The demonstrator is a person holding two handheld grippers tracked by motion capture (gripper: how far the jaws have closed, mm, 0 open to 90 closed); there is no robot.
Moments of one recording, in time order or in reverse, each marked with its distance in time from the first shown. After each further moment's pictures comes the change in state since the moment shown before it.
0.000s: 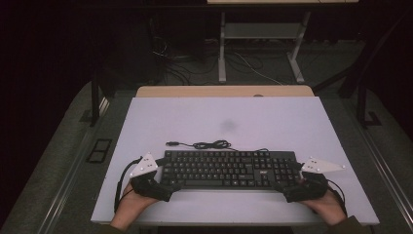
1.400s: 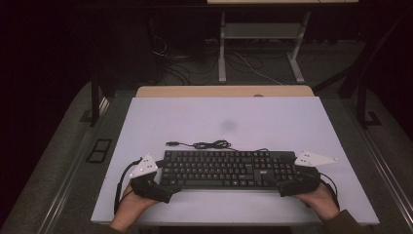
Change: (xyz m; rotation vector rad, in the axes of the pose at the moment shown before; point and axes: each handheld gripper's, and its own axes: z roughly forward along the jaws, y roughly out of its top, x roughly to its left) left arm -0.002 -0.002 -0.001 0.004 -0.008 -0.017; right arm 0.005 0.020 0.014 -0.013 0.033 -0.006
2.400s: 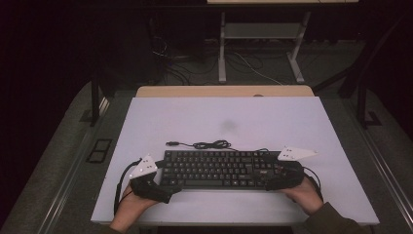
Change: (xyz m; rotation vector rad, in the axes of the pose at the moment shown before) left arm 0.000 -0.002 -0.001 0.000 0.006 -0.006; right arm 0.014 0.018 0.033 0.034 0.076 -0.009
